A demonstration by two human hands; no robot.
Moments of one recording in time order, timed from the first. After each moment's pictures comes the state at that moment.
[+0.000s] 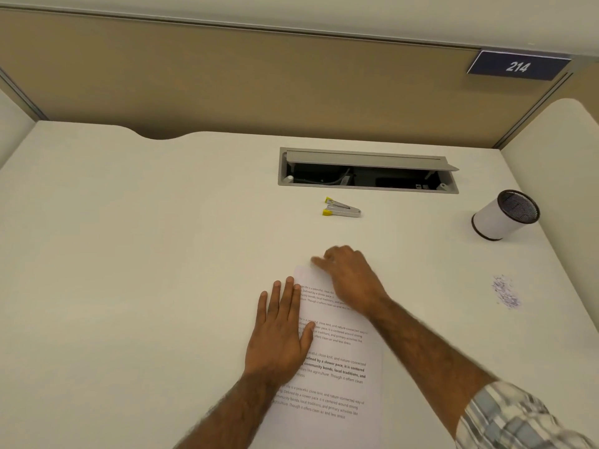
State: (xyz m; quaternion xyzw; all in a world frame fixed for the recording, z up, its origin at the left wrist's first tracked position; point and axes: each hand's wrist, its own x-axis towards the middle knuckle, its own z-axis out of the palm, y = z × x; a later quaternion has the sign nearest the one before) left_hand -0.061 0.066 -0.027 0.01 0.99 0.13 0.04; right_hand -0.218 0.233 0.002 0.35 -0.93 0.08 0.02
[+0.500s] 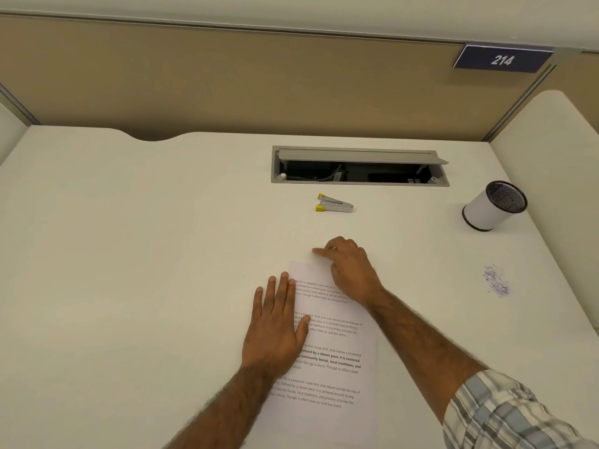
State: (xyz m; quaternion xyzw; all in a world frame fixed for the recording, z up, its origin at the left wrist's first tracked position) left_hand -0.061 0.066 -0.027 0.01 0.99 0.13 0.05; right_hand -0.217 0.238 0.010 0.25 -0.95 0.19 -0.04
